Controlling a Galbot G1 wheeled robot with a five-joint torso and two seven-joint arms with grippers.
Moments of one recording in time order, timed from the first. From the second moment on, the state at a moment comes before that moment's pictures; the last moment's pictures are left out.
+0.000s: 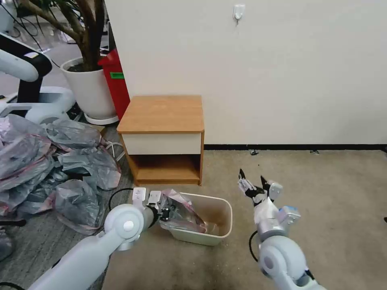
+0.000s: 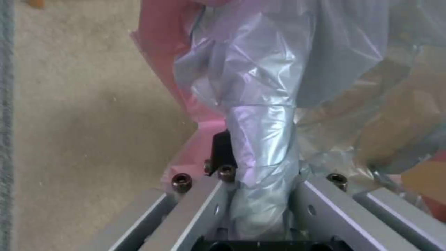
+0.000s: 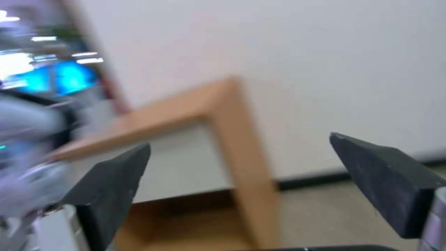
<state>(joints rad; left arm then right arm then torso) 1.06 -0.85 -0.01 -2.02 -1.34 0.73 -0.72 -1.45 1.20 0.29 2.15 0.52 -0.01 0.14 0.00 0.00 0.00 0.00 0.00</state>
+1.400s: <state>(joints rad) 1.11 -0.85 -0.04 -2.11 -1.20 0.70 -0.63 -1.19 1.01 -0.19 1.94 0.70 -0.18 0.25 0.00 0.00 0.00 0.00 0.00</state>
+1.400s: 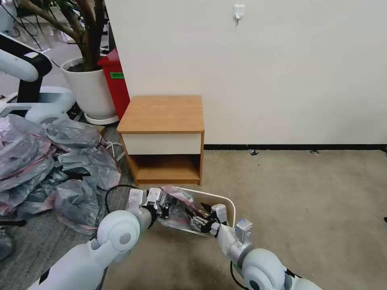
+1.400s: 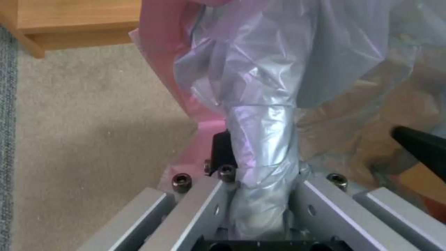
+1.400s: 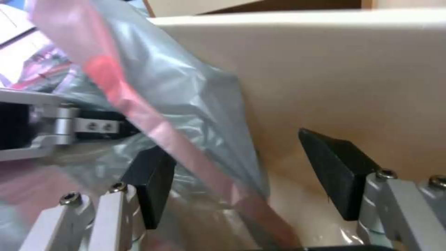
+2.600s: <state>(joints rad) 1.12 -0.85 -0.03 -2.09 -1.18 0.70 -0.63 -1.20 1.02 -0.21 1.95 0.69 -0.12 0.25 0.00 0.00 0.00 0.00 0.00</state>
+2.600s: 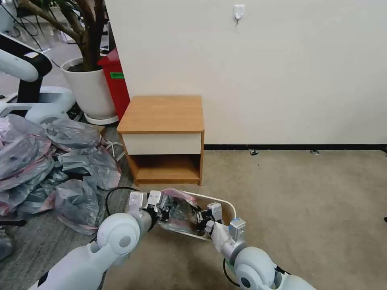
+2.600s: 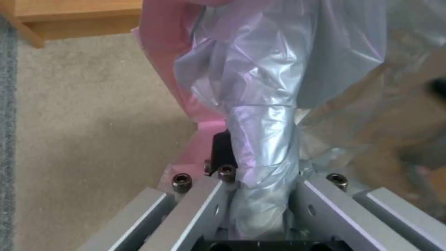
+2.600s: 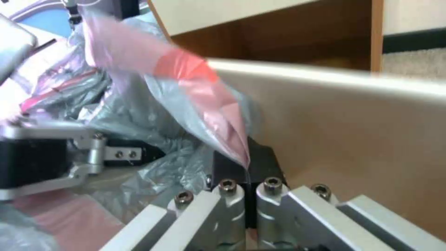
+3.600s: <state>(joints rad) 1.17 -0.84 -0.05 -2.07 -1.10 0.68 -0.56 -1.18 0.79 0.00 2.04 0.83 -0.17 0.23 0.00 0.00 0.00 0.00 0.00</state>
